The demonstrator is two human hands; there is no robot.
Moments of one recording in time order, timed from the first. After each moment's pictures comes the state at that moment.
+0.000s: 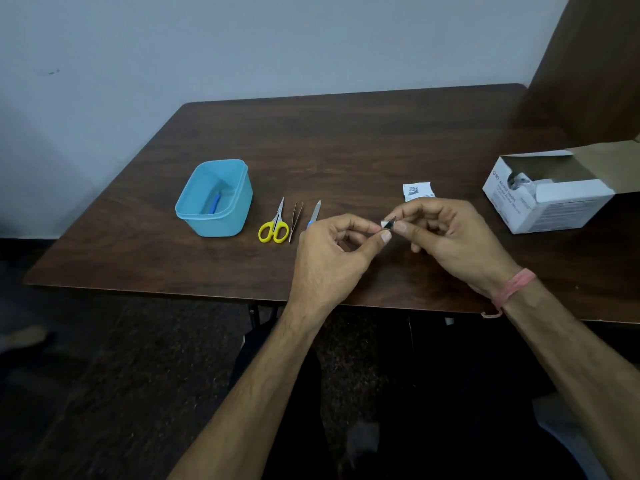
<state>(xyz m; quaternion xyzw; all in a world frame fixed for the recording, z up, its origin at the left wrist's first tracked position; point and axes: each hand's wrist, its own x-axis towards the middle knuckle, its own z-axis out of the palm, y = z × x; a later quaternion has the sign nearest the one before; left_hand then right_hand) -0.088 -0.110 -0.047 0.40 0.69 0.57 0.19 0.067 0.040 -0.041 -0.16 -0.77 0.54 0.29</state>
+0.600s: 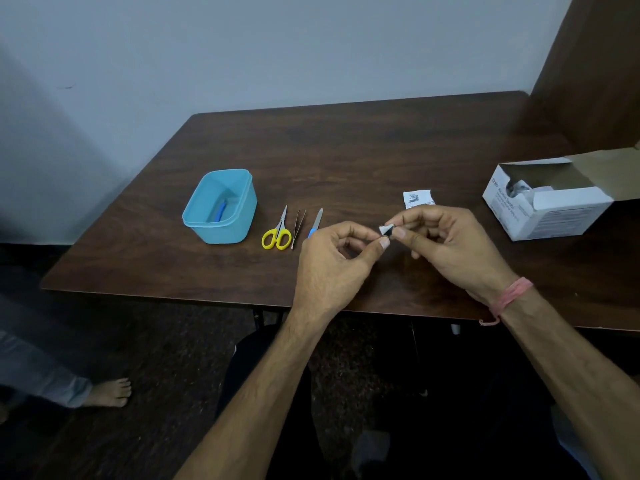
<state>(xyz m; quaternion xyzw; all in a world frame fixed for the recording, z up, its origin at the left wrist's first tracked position) -0.088 -0.113 -0.045 0.39 0.72 0.55 0.18 0.065 0.036 -0.042 -0.18 -0.76 0.54 0.31</state>
